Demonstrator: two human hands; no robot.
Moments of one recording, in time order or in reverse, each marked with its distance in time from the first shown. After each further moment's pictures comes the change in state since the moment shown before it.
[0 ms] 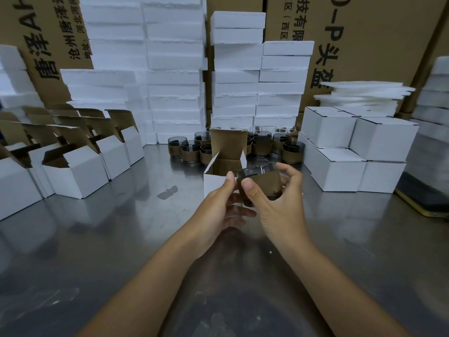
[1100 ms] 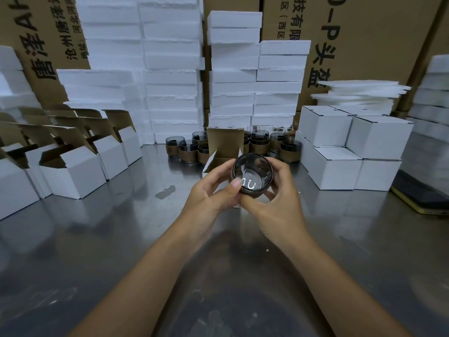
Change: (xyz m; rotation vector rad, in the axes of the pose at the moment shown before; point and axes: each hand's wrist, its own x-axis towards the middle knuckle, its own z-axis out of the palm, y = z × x) left_hand -0.004 0.002 -0.009 -0.068 0.029 0.289; right_hand 0.009 0.018 -0.005 -0.088 -0.072 -0.146
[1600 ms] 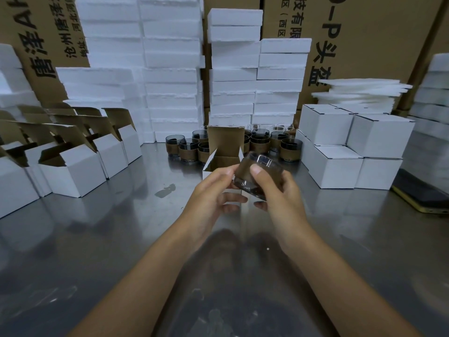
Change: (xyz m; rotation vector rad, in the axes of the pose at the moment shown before) left_hand 0.001 0.004 0.004 -0.012 0.002 -0.100; right_hand 0.004 -0.010 -0.002 0.264 0.049 0.341
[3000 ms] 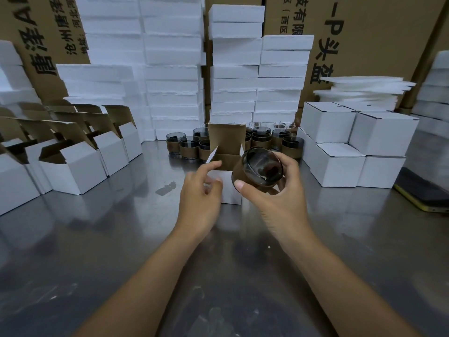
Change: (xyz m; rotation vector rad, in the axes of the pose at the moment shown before) left_hand 0.006 -0.010 -0.006 0.594 0.426 0.175; right_hand -0.006 0.003 0.002 -0.158 0.016 -0.253
